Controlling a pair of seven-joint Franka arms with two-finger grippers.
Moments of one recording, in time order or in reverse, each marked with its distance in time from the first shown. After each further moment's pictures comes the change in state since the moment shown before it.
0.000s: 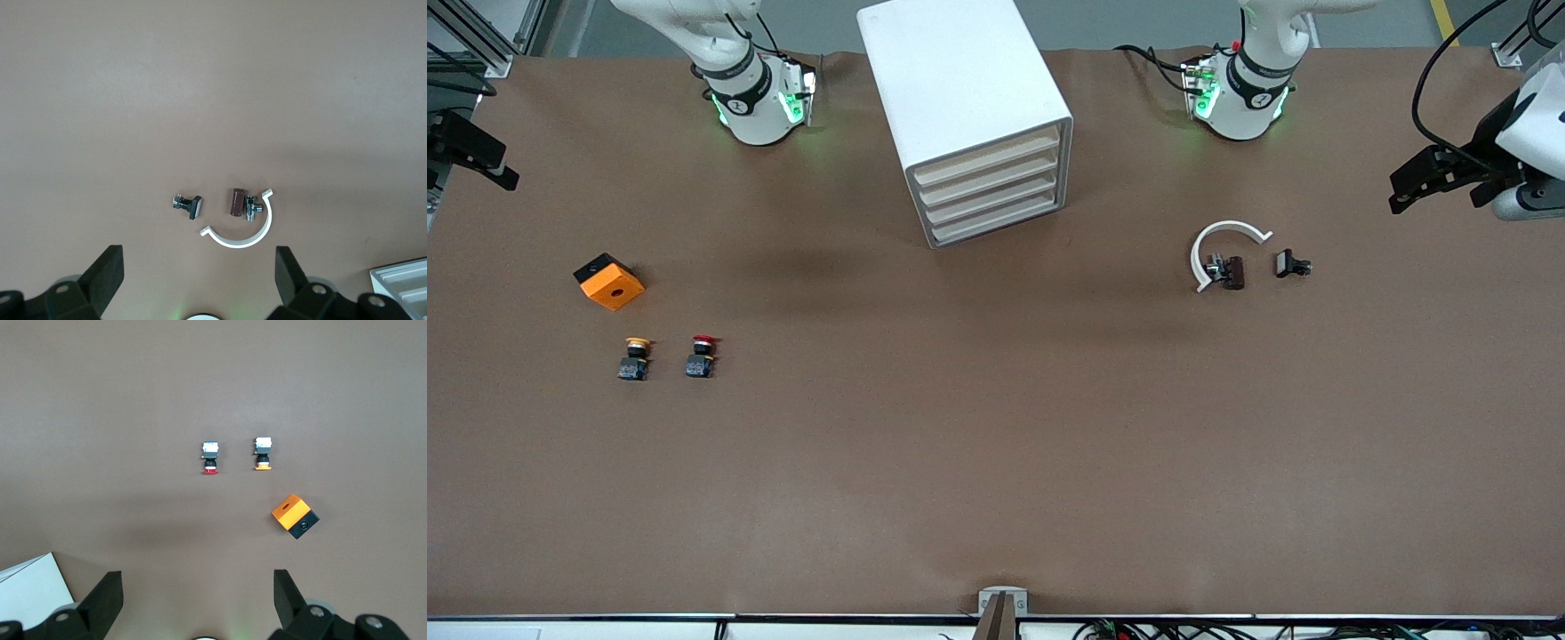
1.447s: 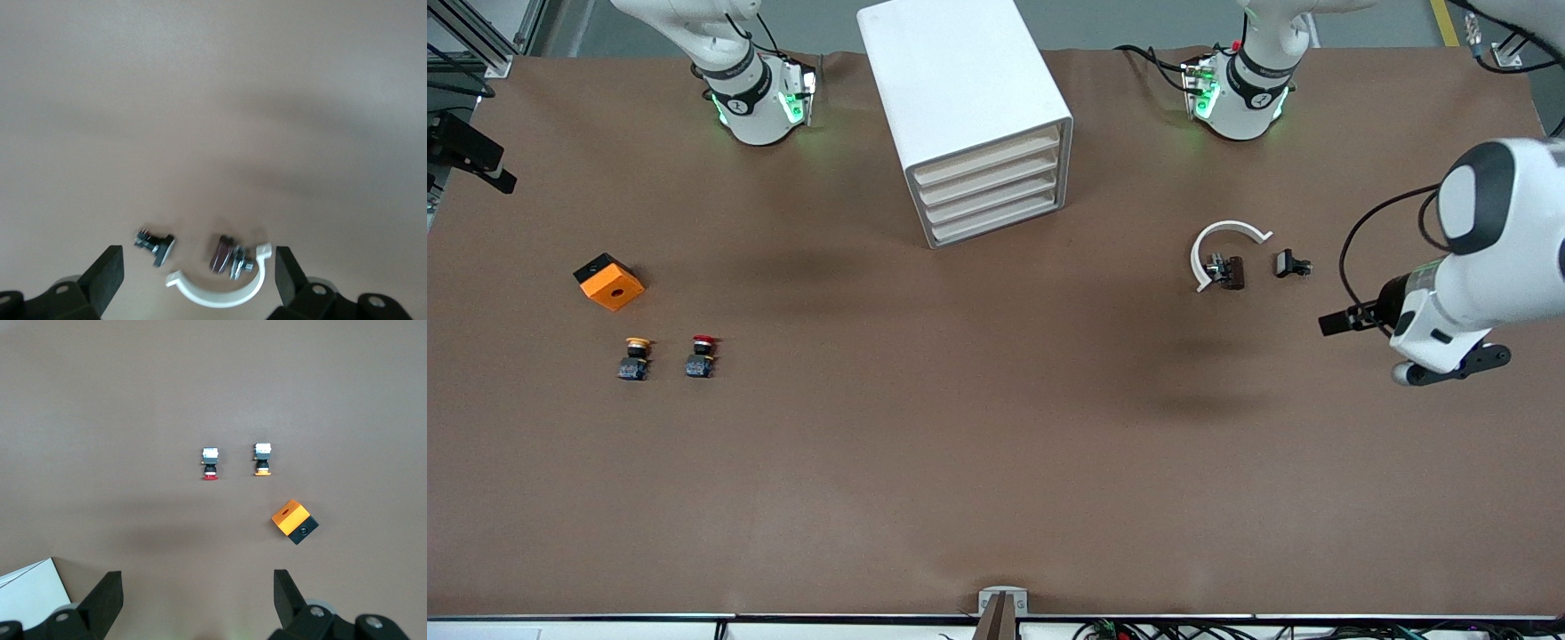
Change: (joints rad) left arm 0.024 0.409 0.000 -0.015 -0.026 0.269 -0.193; right arm 0.000 0.000 0.001 0.000 0.000 0.017 0.000
